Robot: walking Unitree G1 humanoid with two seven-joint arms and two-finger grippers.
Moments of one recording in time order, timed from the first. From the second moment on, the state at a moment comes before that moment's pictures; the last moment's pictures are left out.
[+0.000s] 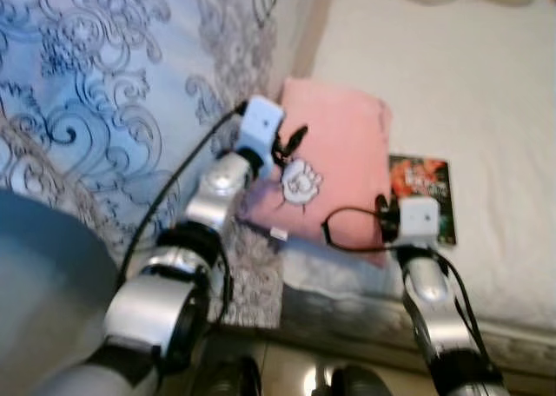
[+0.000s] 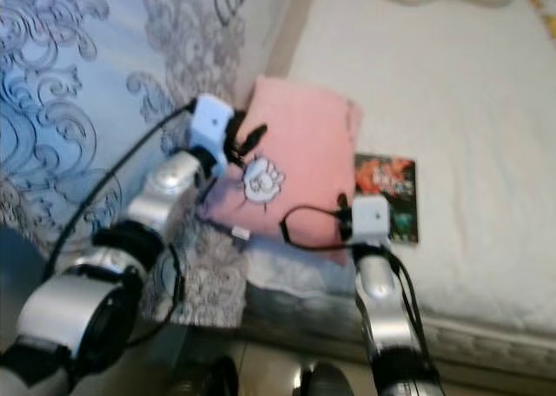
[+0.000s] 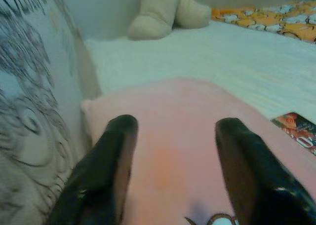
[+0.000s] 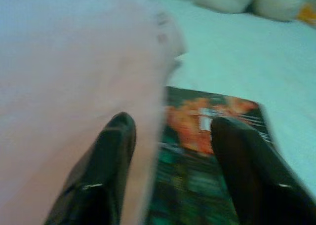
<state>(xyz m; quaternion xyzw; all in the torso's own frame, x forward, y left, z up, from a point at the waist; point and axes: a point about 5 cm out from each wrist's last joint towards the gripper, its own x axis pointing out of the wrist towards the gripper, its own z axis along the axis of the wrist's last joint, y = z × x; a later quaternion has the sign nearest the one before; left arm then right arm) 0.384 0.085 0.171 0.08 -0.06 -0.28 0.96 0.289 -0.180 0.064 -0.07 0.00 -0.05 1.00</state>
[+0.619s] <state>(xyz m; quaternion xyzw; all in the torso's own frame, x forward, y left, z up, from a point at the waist) 0.302 0.157 0.096 -0.01 -0.04 -0.15 0.99 0.214 -0.180 0.049 -0.04 0.01 -0.10 0.99</state>
